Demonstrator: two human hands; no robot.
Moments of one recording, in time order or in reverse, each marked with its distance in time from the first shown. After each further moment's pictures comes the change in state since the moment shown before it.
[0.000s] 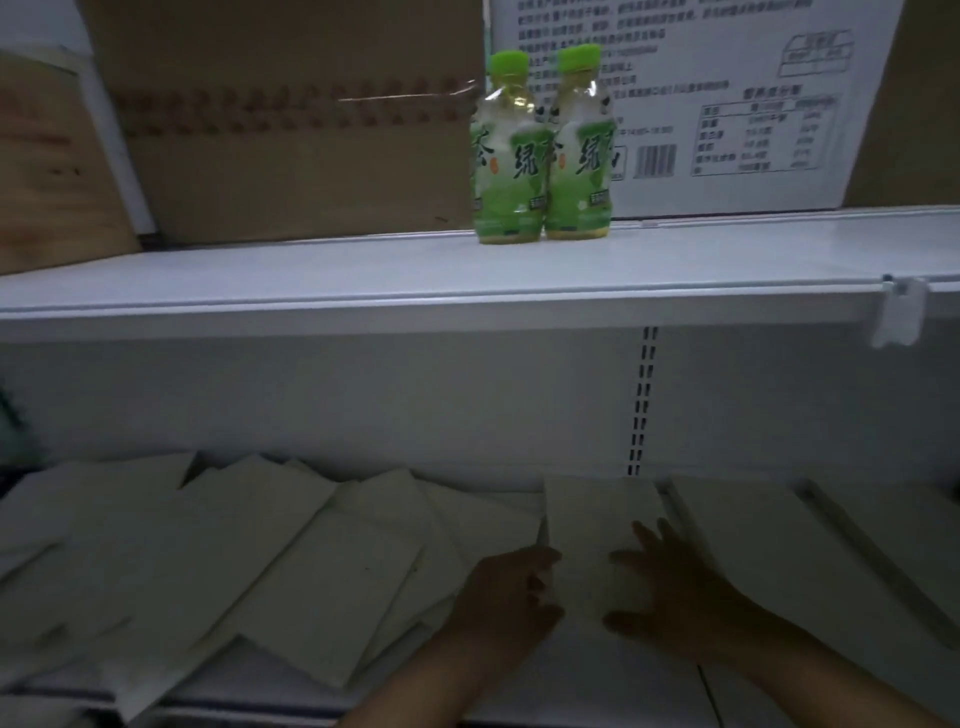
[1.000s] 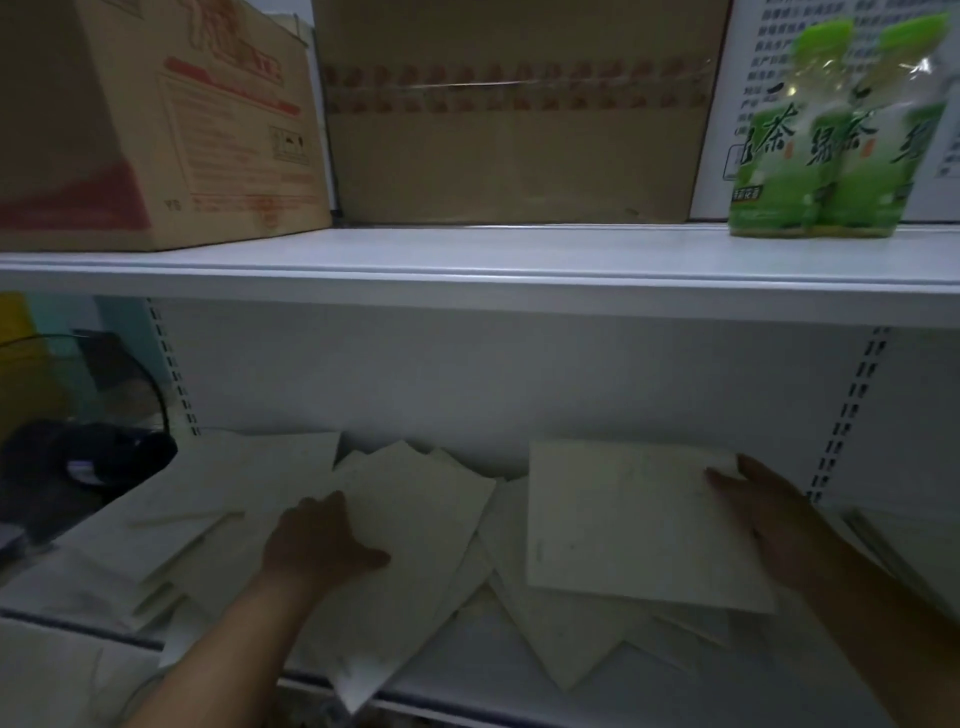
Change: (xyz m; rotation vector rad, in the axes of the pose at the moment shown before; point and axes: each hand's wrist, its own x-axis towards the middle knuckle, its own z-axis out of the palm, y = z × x) left_hand -0.068 -0.203 -0.262 0.537 0.201 -0.638; right_hand 0.099 -0.109 -0.010 1.295 0.405 0.178
